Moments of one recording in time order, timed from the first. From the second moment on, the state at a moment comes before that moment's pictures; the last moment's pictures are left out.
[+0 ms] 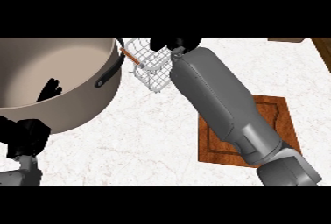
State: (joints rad) left arm -0.07 0.29 0.06 -1.59 0.17 0.04 0.18; right arm -1.27 0.00 0.25 -0.70 0.85 -0.54 0.75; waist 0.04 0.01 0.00
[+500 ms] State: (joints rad) left arm -0.10 0.29 0.07 -1.57 0.16 0.04 0.17; right arm -1.35 0.00 0.24 -0.56 0.76 -0.68 0.68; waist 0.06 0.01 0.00
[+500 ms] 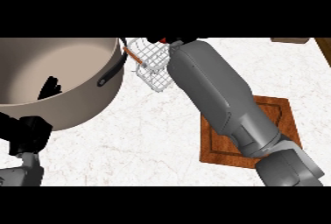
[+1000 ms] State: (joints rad) left arm -0.07 0.29 0.08 -1.58 0.16 0.06 0.17; right arm -1.34 0.00 0.09 -0.65 0.58 -0.84 0.57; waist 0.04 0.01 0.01
